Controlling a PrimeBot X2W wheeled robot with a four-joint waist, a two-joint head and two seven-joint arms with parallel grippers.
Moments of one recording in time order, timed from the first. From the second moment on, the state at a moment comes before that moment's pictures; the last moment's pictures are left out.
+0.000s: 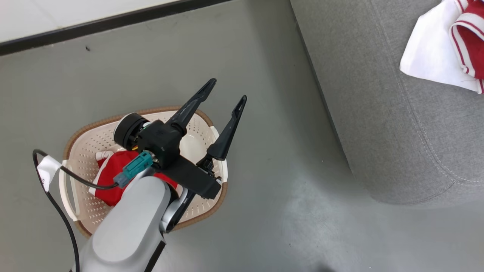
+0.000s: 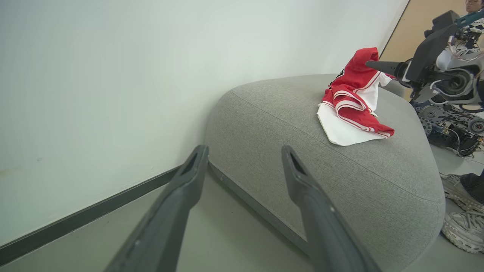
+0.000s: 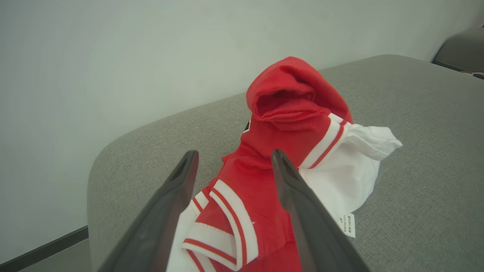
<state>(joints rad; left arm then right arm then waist) -0.62 0.21 -0.61 0.28 -0.48 -0.12 -0.25 -1.14 -0.44 0.26 1.15 0.62 0.02 -0.25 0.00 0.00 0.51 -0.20</state>
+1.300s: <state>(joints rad) -0.29 0.18 -0.27 0.42 -0.48 0.06 -0.25 -0.48 -0.26 0.35 0.52 0.52 0.10 -0.25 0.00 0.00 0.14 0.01</state>
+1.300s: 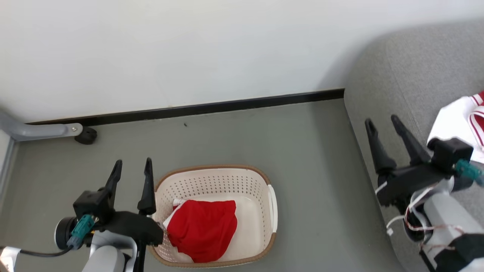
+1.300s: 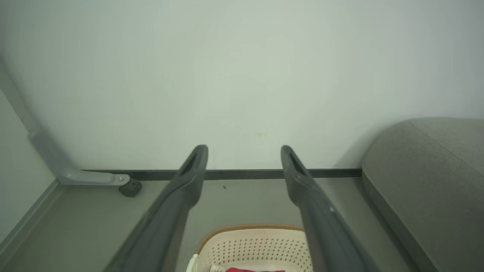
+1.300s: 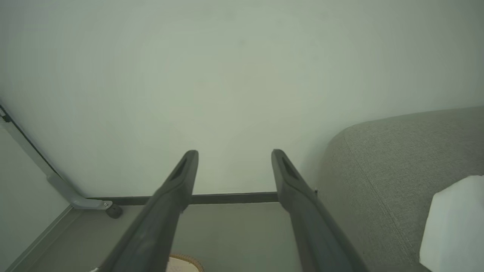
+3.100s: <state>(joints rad) -0.07 0.11 -0.15 0.30 -0.34 0.05 -0.25 -0.19 -0.22 0.31 0.16 0.38 -0.05 -0.25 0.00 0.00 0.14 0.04</state>
